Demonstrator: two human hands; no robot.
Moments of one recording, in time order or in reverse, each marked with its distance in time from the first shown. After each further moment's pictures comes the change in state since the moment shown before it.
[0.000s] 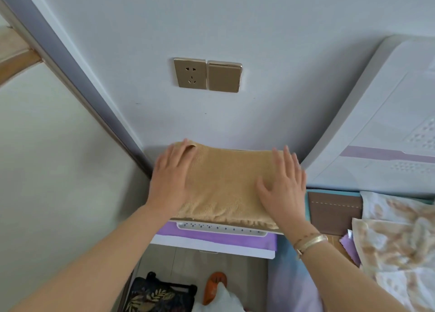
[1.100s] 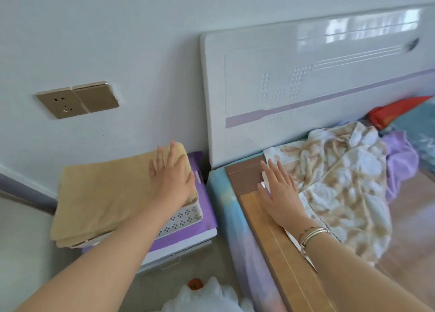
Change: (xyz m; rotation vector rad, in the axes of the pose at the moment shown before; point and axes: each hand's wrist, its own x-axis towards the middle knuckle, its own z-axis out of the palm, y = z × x) left_hand -0.017 0.215 0.015 0.015 -0.179 0.221; right_hand -0.142 0.174 -0.104 -0.002 0.036 0.238
